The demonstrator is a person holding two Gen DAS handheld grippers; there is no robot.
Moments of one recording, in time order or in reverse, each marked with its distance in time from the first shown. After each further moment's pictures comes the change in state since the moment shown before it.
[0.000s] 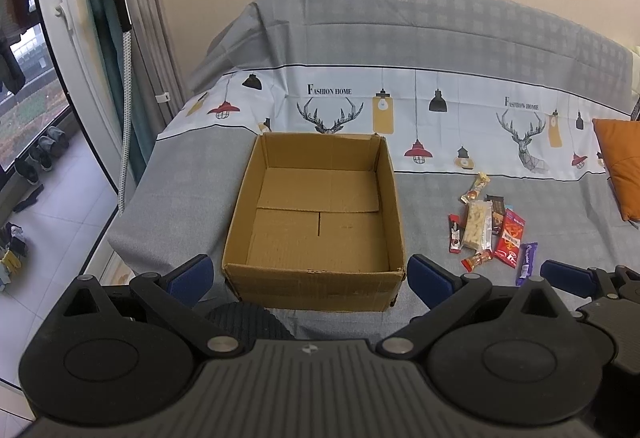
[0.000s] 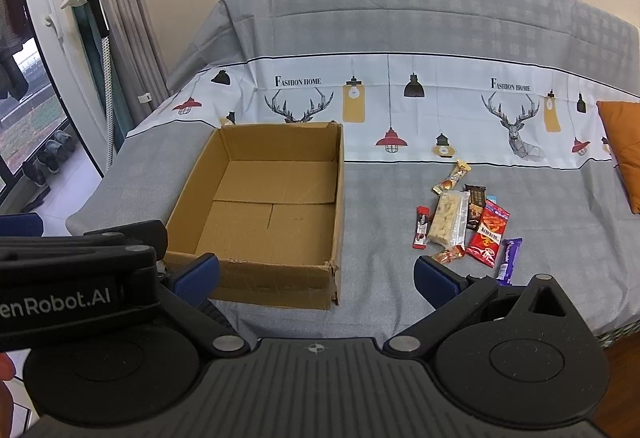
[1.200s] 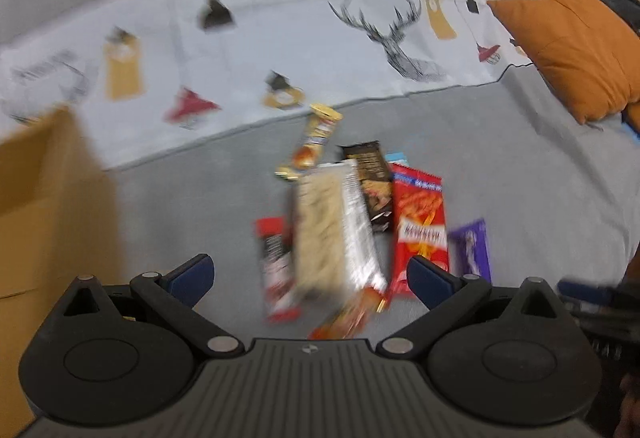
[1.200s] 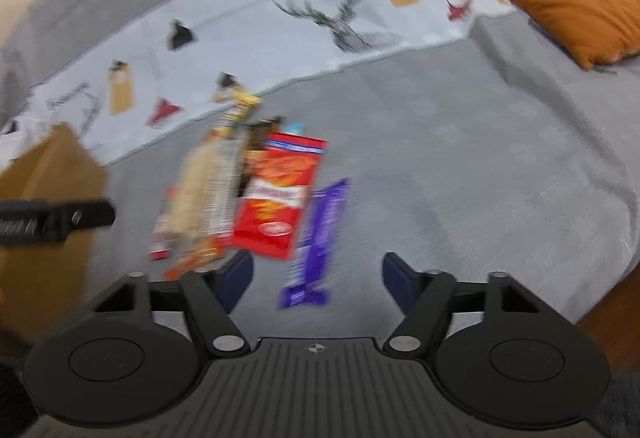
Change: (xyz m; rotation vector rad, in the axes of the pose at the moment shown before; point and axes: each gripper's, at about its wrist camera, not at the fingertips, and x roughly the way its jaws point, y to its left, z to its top) left arm 0.369 -0.297 -0.004 0.304 0.090 -0.407; right arm 0.245 -0.359 -0.090 0.385 0.038 -0.164
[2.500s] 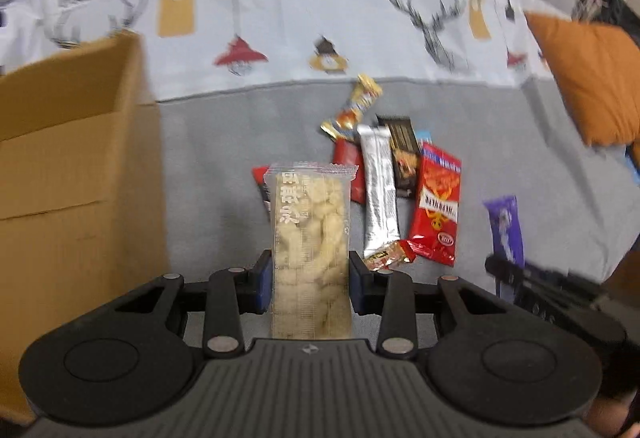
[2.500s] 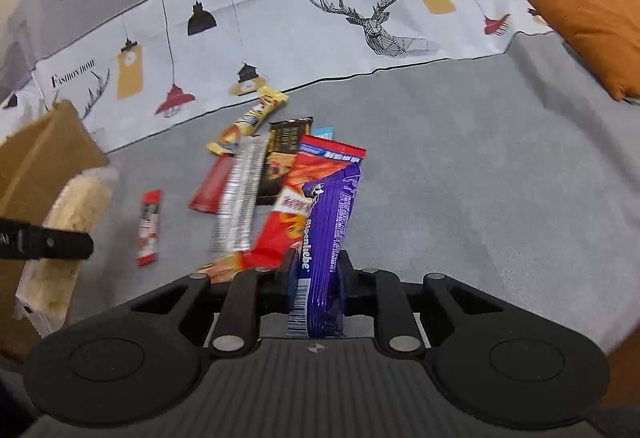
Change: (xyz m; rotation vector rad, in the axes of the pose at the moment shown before) left arm -0.074 0.050 -0.013 -0.178 0.113 0.019; right arm -0.014 0.062 -0.003 -0.075 -0.041 0.012
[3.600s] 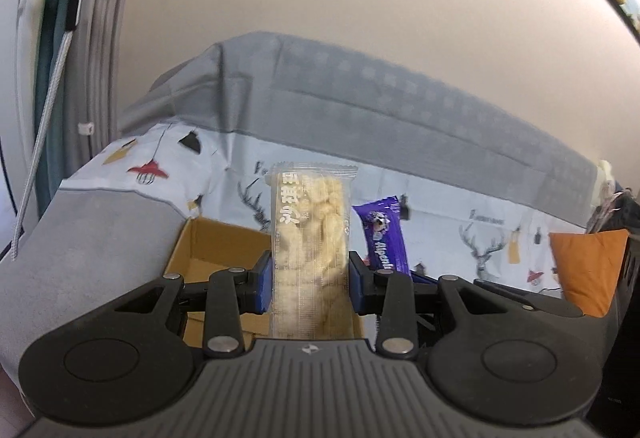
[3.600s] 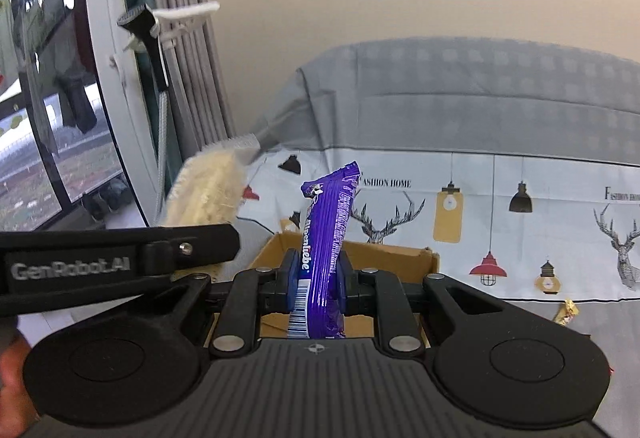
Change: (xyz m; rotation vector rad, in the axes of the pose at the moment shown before) left arm -0.255 0.188 -0.006 -0.278 -0.491 0.080; right arm -0.129 0.335 0.060 -0.433 -0.218 0.428
